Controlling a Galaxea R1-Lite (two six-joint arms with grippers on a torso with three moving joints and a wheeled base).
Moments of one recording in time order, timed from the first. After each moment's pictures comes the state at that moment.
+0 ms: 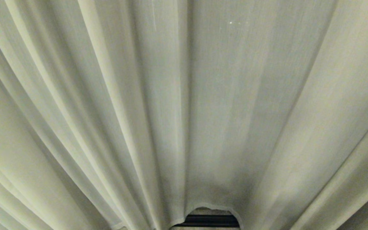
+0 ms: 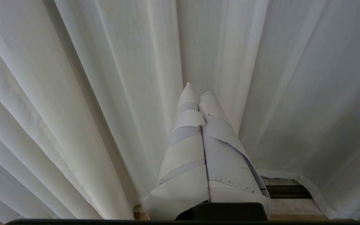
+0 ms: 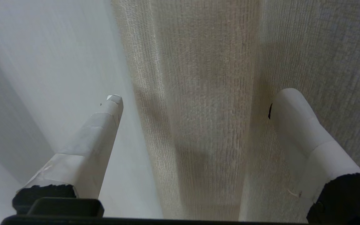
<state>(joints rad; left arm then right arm) 0.00 0.00 0.00 0.00 0.00 0.04 -0.68 1.44 -1.09 -0.52 0.29 0.15</state>
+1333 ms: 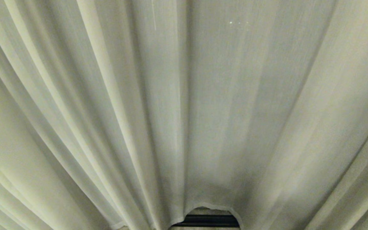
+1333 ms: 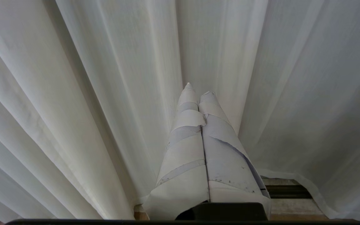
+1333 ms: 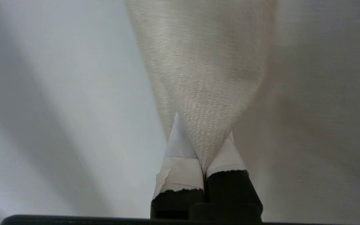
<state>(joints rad) 0.00 0.00 0.00 0.00 0.00 0.03 -0.64 1.45 -1.09 -0.58 0.33 0.22</state>
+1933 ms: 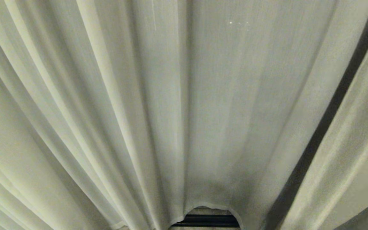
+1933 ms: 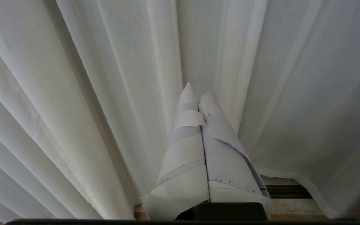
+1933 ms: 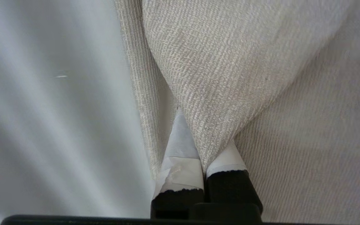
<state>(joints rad) 0.00 0.00 0.00 0.00 0.00 0.03 -0.30 1.34 -1.08 -0.57 0.31 0.23</state>
